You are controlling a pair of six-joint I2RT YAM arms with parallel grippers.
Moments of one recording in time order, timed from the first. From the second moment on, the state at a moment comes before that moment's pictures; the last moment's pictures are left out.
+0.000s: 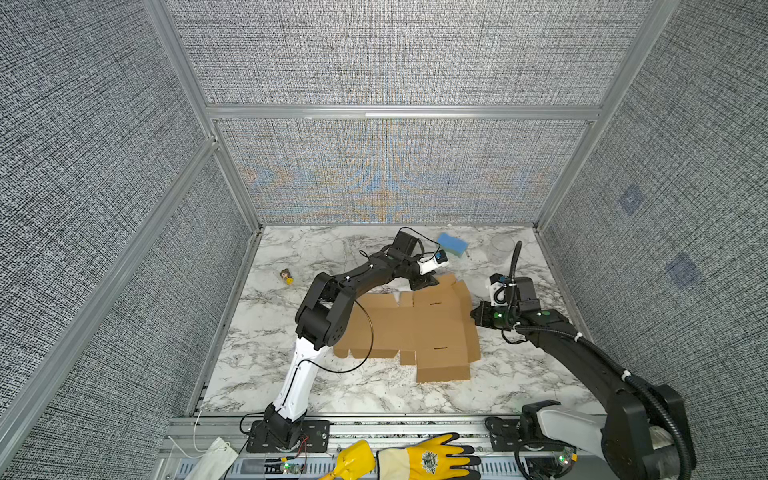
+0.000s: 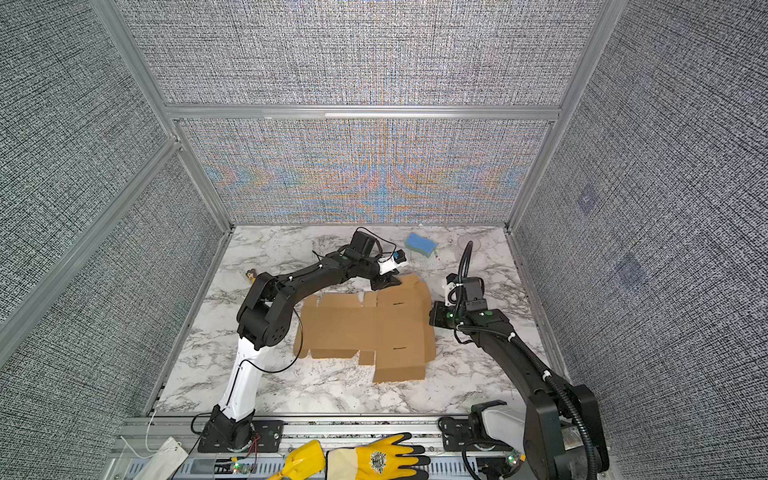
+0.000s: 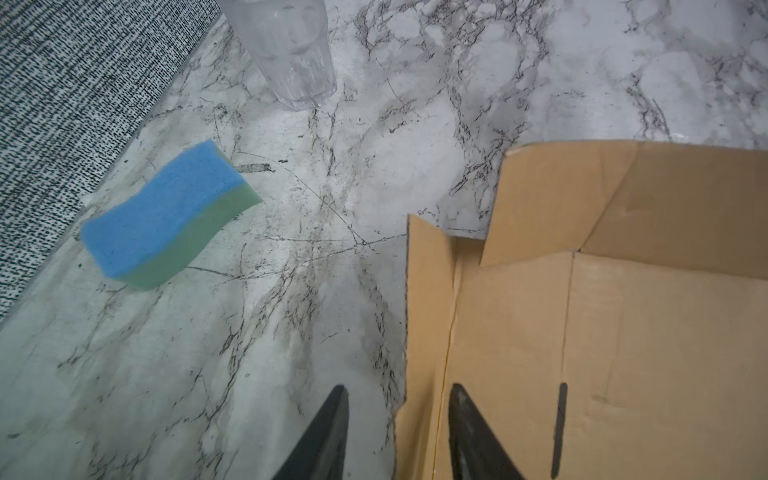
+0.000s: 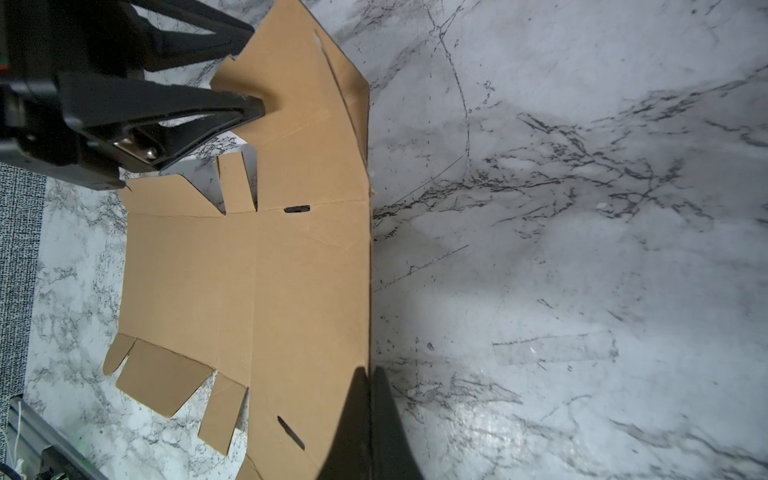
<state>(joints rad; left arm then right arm) -0.66 2.29 1.79 -0.29 0.57 0.63 0.20 1.19 0.70 -0.42 -0.29 0.37</state>
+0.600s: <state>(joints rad) -0.70 2.30 1.84 -0.34 0.48 0.55 0.20 1.23 0.77 -0.42 -0.26 0.35</state>
